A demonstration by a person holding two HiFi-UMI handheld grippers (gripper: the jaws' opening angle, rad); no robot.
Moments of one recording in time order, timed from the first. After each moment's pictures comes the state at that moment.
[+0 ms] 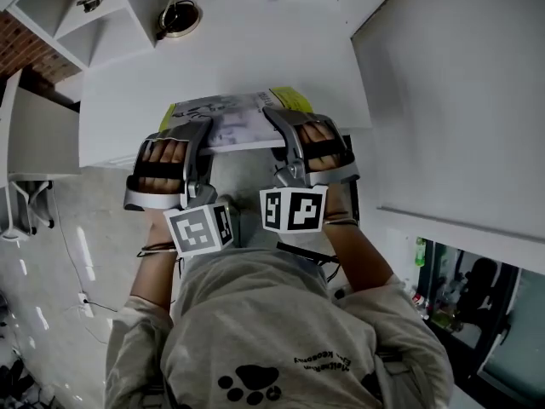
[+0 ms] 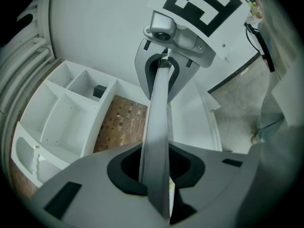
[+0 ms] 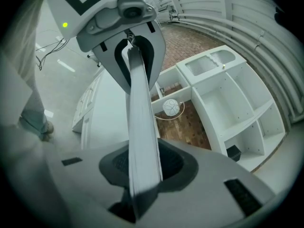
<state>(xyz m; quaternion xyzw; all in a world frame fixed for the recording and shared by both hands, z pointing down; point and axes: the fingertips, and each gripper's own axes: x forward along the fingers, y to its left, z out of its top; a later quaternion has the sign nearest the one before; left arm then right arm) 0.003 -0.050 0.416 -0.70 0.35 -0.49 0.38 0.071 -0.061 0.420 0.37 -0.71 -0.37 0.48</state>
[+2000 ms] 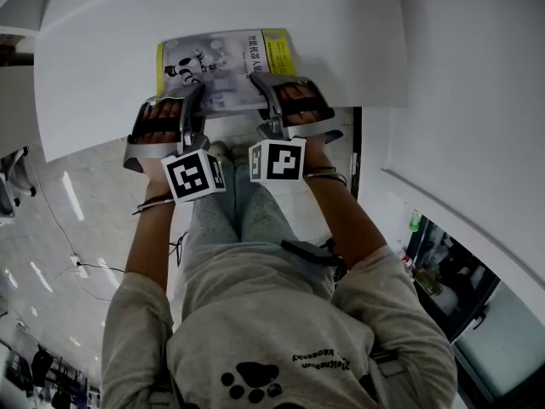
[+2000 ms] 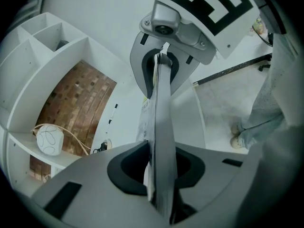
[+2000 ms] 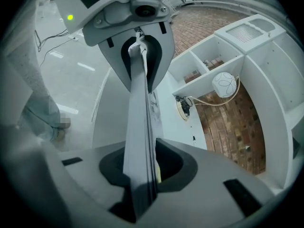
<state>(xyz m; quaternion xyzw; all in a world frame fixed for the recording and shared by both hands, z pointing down) -0.029 -0.143 0.640 -0.75 0.26 -0.55 0.25 0.039 -0.153 0.642 0.26 -0.73 -0.29 0.56</state>
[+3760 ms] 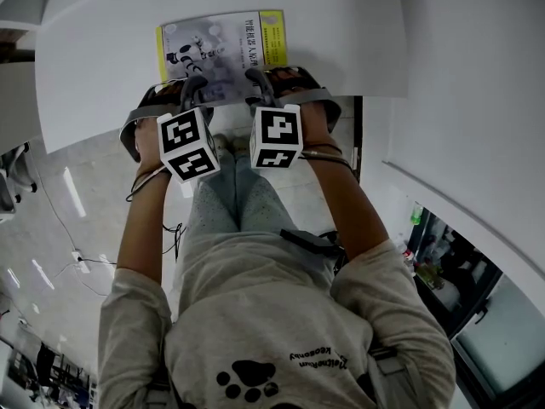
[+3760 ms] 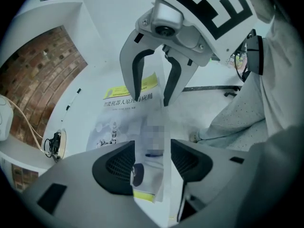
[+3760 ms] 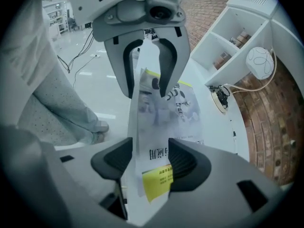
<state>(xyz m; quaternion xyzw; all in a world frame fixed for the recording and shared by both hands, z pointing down) -0.024 -0.105 0.677 -0.80 0.09 -0.59 0.06 0.035 -0.116 0.687 0.09 -0.77 -0.16 0.61</state>
